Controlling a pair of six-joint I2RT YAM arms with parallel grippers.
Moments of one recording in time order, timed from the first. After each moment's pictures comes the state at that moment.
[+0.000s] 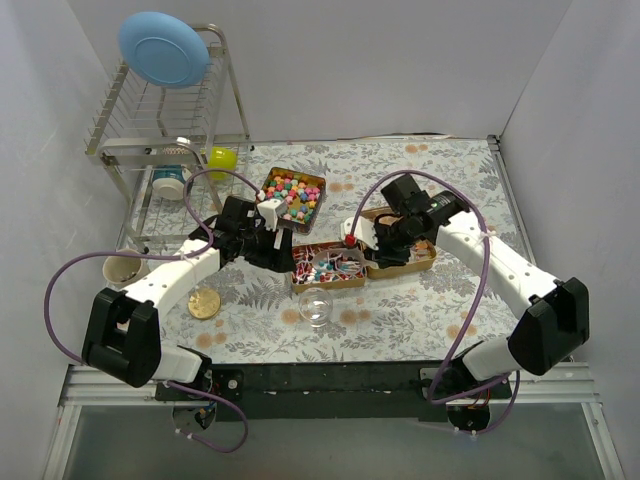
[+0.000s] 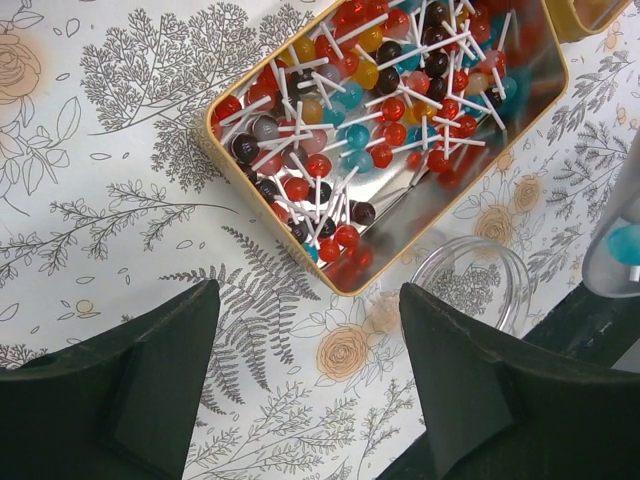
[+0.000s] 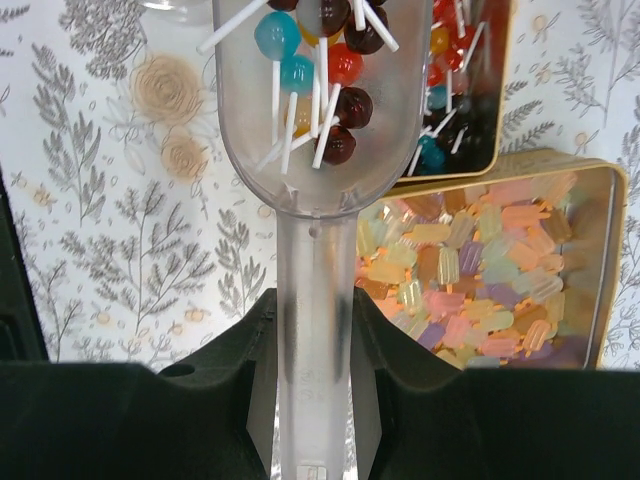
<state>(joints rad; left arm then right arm) -0.40 1.37 0.90 -0.43 0.42 -0.12 0.60 1.43 1.27 -1.02 -0.41 -1.01</state>
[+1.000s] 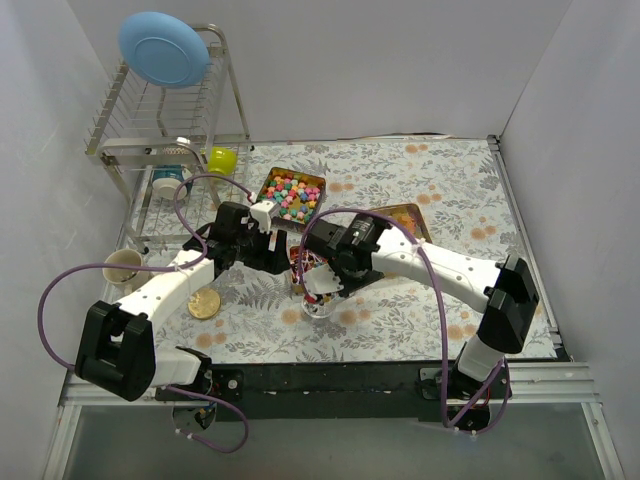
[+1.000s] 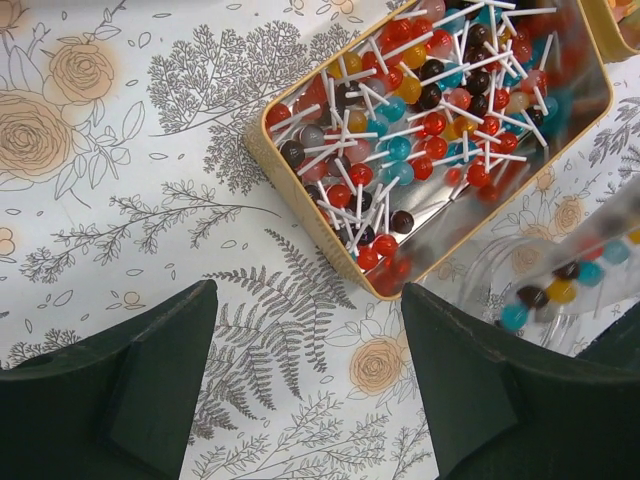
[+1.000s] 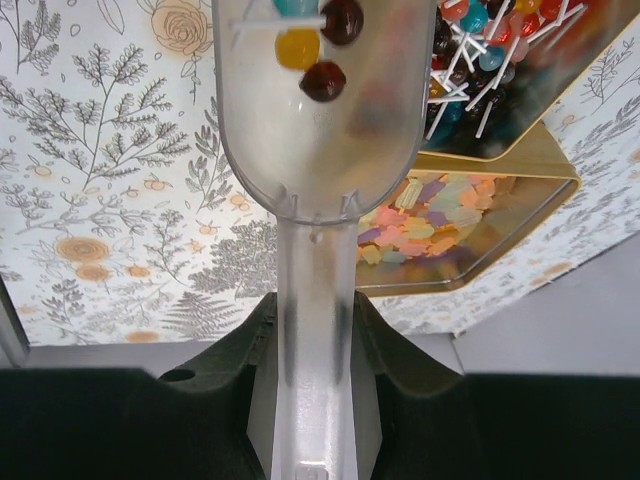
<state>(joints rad) -0.38 1.29 0.81 -0.34 0.34 -0.11 1.05 1.66 1.51 -1.32 0.21 -0.97</state>
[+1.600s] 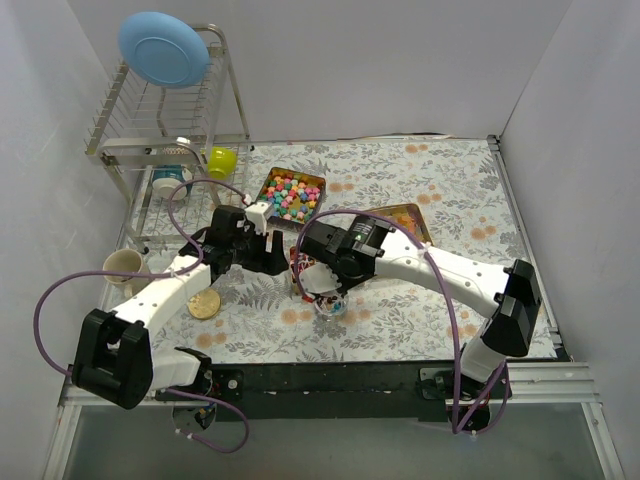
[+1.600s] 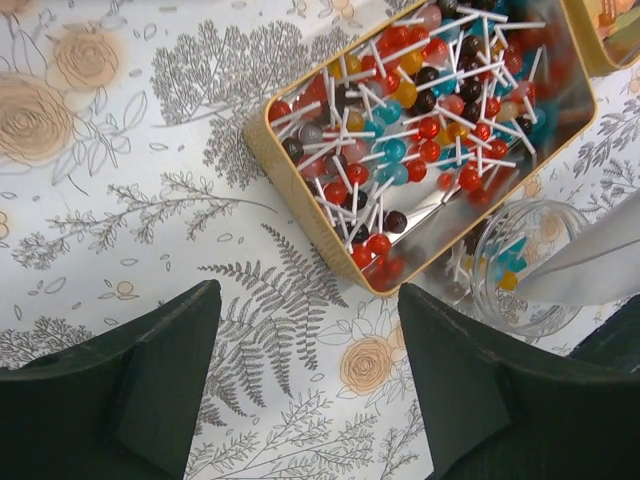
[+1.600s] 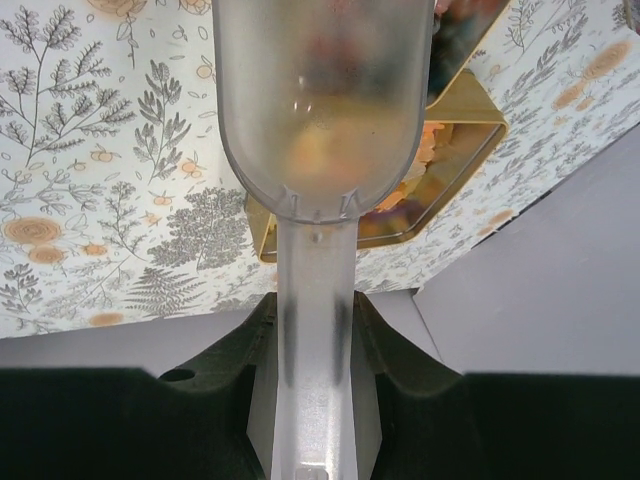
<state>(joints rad) -0.37 1.25 0.78 -0.32 0.34 -0.15 1.13 1.65 1.56 -1.34 0.36 -0.95</state>
